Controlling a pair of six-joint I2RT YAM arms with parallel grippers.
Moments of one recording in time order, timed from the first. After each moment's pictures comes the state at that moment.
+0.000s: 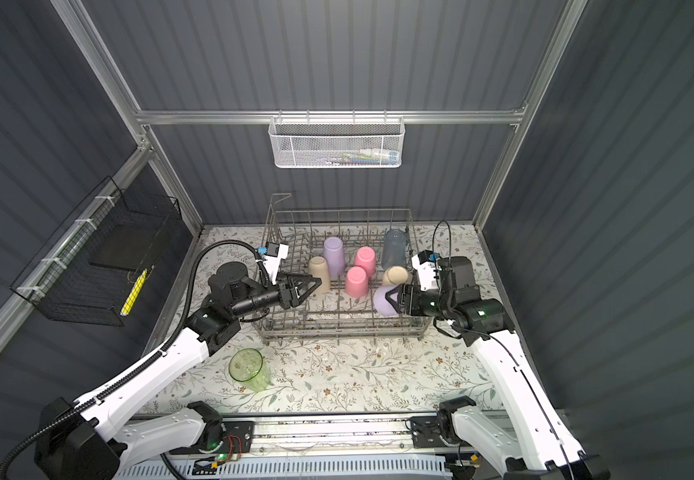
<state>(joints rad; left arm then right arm) -0.59 1.14 0.86 0.10 0.54 -0.56 0.23 0.98 1.07 -0.88 -0.37 0.31</state>
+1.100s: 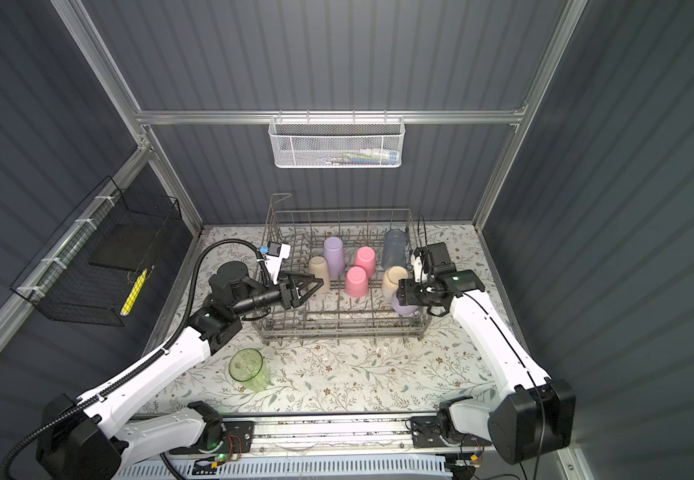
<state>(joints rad) -0.59 1.14 0.86 0.14 0.58 -0.56 0.23 1.28 1.14 -0.90 -0.08 0.20</state>
